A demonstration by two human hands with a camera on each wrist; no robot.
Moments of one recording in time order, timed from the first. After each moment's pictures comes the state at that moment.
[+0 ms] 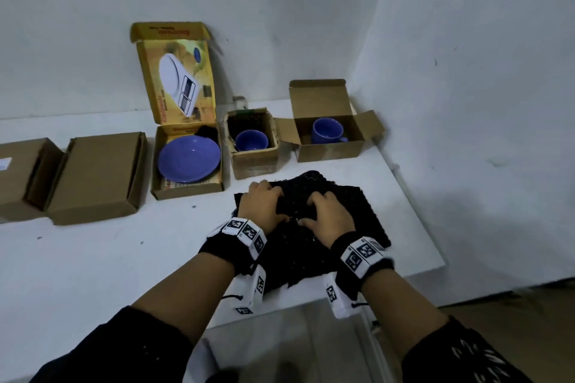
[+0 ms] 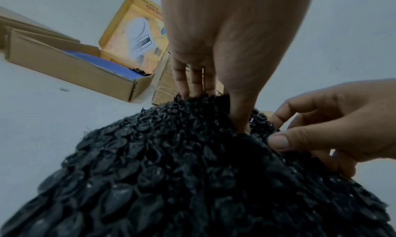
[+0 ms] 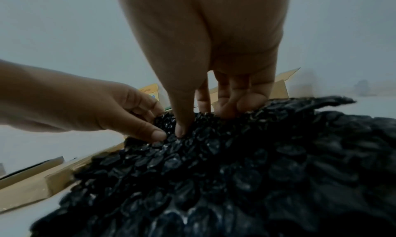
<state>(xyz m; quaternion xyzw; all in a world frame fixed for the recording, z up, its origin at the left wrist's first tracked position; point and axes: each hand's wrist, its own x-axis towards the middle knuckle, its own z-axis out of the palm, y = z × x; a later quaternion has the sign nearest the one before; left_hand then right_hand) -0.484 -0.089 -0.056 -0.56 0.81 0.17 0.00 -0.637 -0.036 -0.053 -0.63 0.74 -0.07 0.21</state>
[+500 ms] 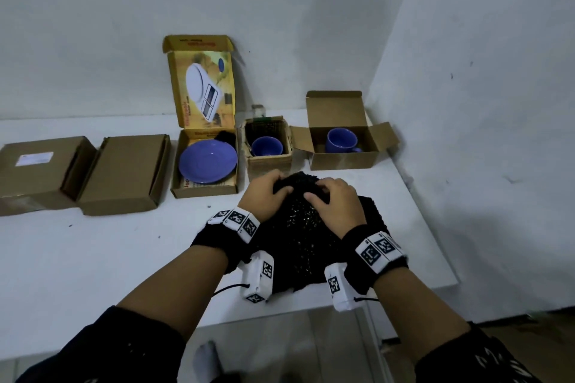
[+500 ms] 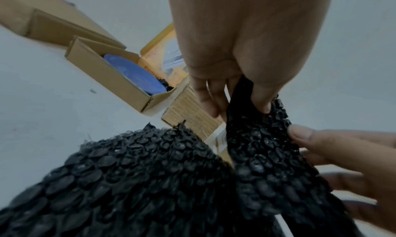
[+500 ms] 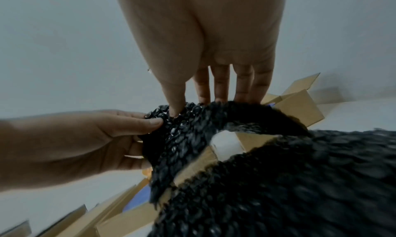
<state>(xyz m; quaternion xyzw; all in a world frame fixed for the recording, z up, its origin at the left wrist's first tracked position) -0.468 -0.095 -0.024 -0.56 0.72 0.35 -0.23 -0.639 -0.056 -0.024 -0.64 0.71 -0.22 0.19</state>
